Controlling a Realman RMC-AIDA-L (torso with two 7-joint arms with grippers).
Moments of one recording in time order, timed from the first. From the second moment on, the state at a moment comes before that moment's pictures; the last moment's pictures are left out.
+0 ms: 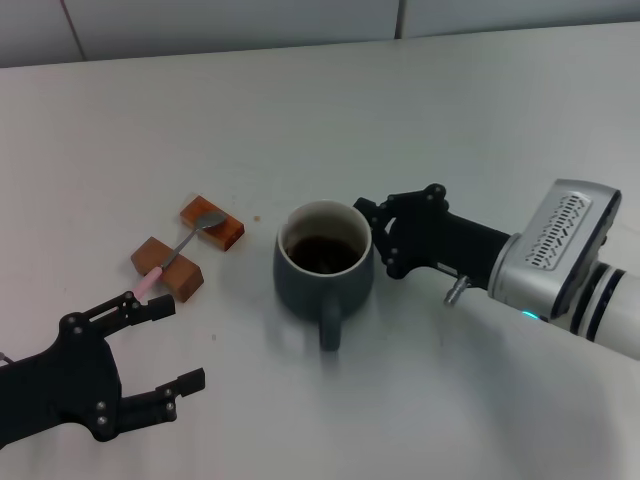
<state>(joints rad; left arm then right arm) -0.23 -2.06 0.65 0.51 1.91 1.79 -0.81 0.68 2.09 -0.43 0.14 -1.75 -1.09 0.25</state>
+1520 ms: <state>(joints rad) -0.21 -2.06 0.65 0.48 1.90 1.81 -0.81 0.24 2.08 -0.37 -0.36 -2.17 -1.79 0.72</state>
